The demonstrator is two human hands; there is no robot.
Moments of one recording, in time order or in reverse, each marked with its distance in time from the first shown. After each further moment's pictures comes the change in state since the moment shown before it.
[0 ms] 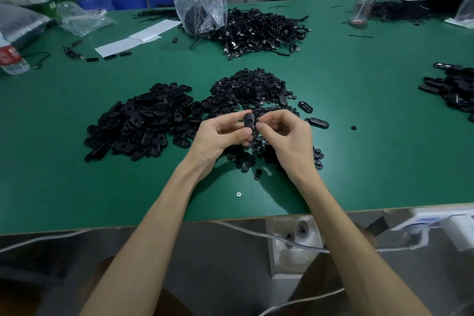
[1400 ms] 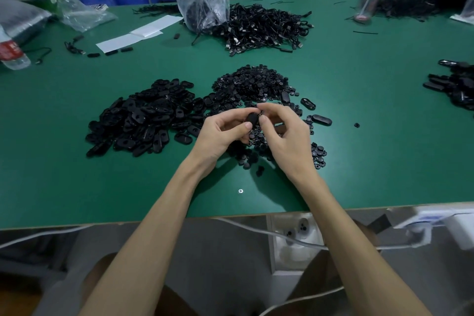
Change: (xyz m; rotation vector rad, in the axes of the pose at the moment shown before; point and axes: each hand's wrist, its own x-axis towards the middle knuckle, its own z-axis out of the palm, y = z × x) left_hand 0.000 -0.003 -0.001 0.130 -0.015 0.072; right_hand -0.004 -0.009 0.007 -0.219 0.011 -0.149
